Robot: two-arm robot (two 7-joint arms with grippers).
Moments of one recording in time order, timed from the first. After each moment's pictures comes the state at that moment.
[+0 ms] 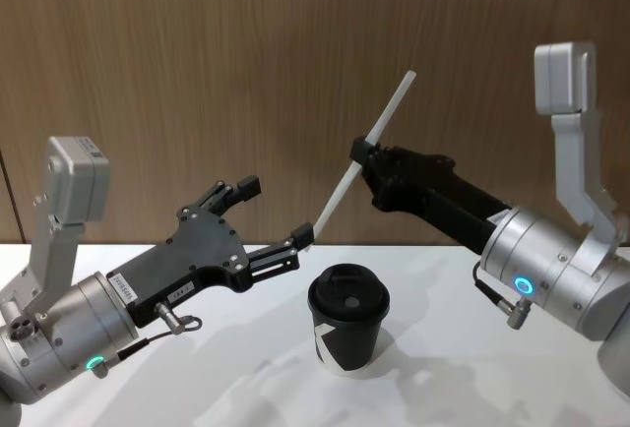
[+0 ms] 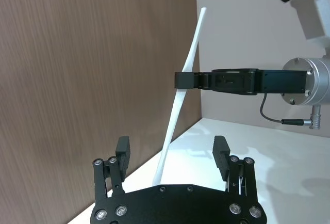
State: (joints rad) left arm -0.31 0.39 0.31 -1.69 -0.54 0.04 -0.60; right arm 0.41 0.42 -0.38 -1.83 0.75 0.42 0.19
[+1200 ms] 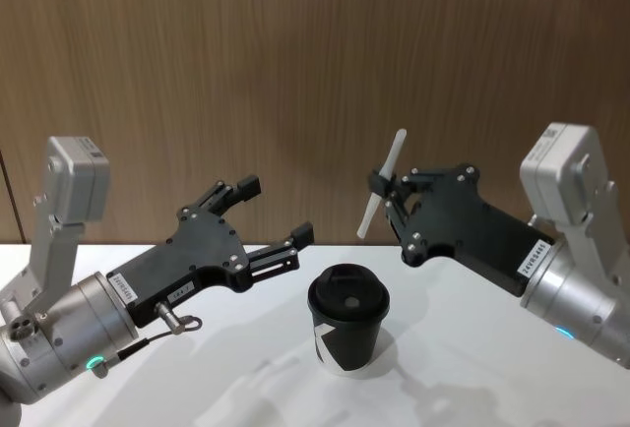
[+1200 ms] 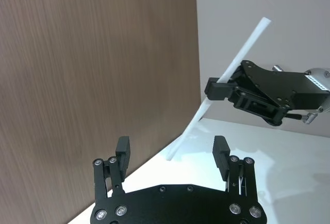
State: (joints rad) left arm -0.31 0.39 0.31 -1.69 -0.54 0.04 -0.60; right arm 0.39 0.64 -0.47 -1.84 0.35 0.03 0.35
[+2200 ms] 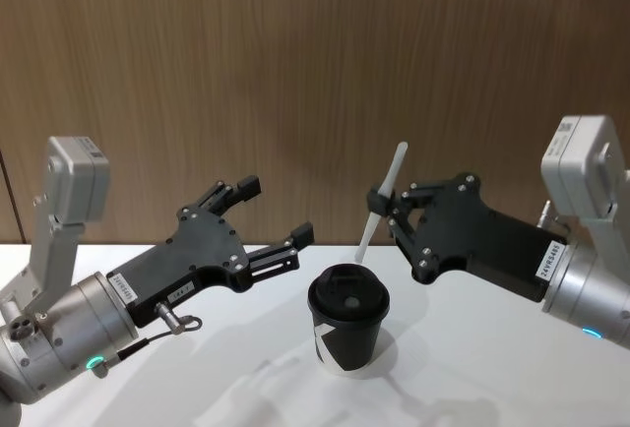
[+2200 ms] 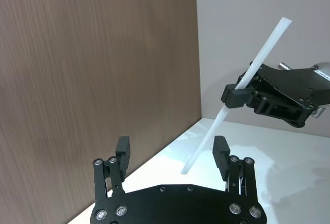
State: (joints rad) left arm -0.31 0.39 0.31 -1.69 -0.54 0.04 -0.60; right arm 0.40 0.69 -0.44 -1.86 0.42 0.08 0.50
